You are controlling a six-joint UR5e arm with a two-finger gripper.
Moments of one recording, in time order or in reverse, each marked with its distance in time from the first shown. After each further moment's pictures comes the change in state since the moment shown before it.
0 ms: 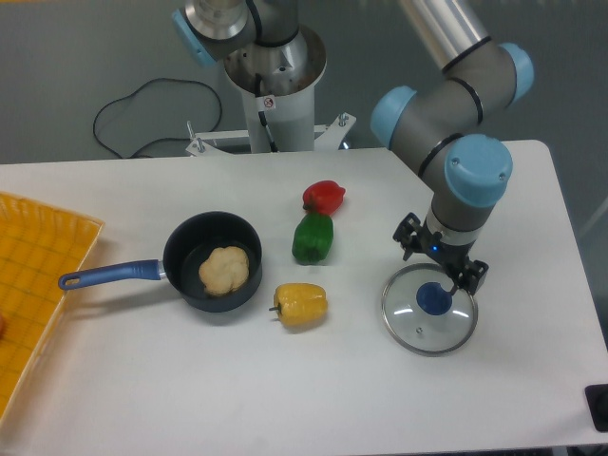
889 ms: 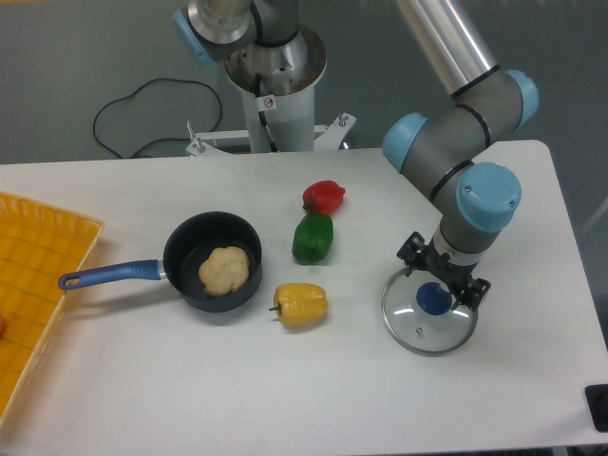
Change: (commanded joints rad) arm -0.003 -0.052 -0.005 0.043 0.000 0.008
